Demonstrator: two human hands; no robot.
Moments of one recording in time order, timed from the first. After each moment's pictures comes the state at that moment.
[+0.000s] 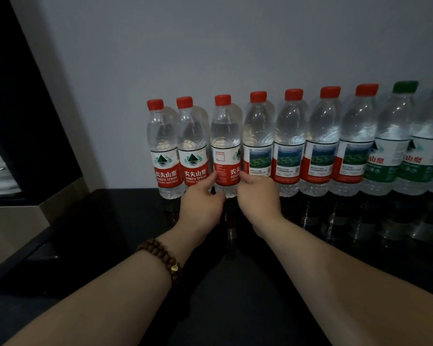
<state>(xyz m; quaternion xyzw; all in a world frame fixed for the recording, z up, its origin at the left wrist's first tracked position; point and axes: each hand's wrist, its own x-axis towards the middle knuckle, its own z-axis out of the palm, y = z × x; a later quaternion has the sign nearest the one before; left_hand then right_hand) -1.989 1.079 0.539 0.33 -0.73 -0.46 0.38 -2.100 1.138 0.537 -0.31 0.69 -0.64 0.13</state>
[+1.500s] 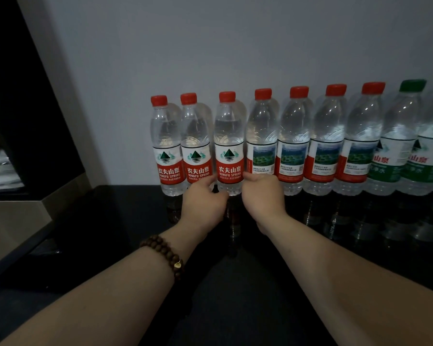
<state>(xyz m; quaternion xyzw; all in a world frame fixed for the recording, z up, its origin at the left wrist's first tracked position) -1.989 1.081 0.541 0.36 -0.74 -0.43 0.38 -2.113 1.134 0.529 -0.31 0.70 -0.63 0.10</state>
